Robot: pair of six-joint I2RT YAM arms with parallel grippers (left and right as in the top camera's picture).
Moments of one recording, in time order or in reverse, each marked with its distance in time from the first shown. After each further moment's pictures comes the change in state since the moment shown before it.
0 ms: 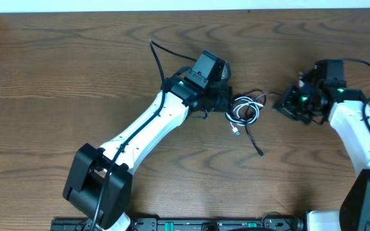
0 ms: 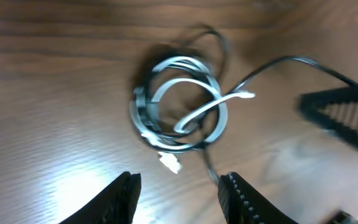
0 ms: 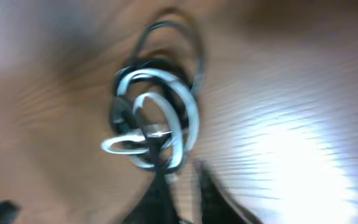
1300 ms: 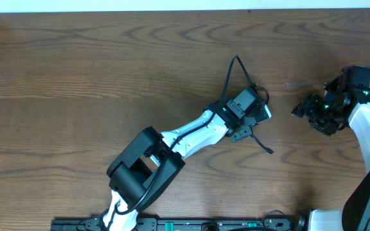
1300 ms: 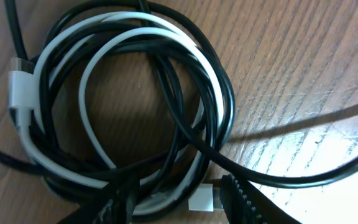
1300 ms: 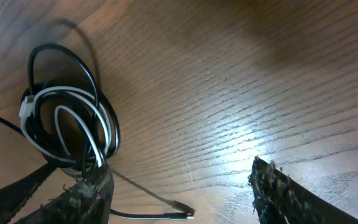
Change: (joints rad) left arm -0.228 0.254 -0.052 0.220 -0.236 0.881; right arm -0.165 0.000 0.000 -0.114 0.116 -0.201
